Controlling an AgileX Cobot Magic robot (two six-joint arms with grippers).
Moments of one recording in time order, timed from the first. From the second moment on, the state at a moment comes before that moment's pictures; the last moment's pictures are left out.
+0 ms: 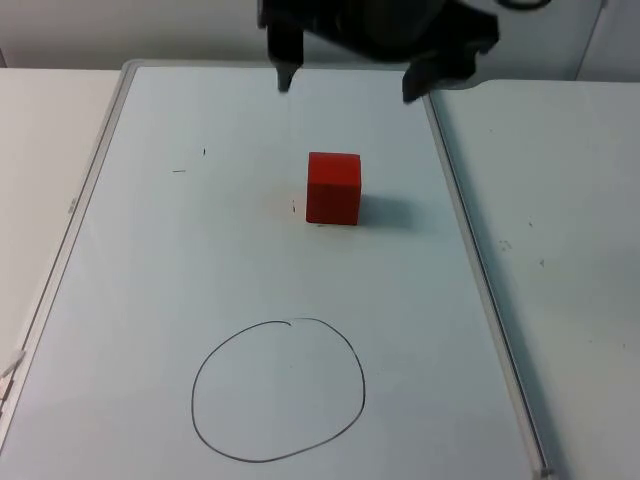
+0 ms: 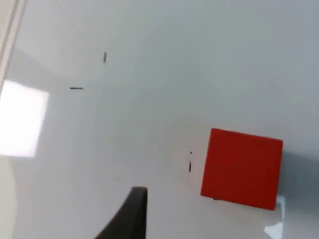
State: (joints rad) right arm 0.65 2.11 -1.69 -0.27 0.73 0.70; left arm -0.20 0.31 -0.58 0.04 0.77 -0.03
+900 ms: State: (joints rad) right arm 0.64 2.37 -1.83 -0.33 0.74 0.81; left arm -0.20 0.31 -0.58 0.04 0.77 -0.03
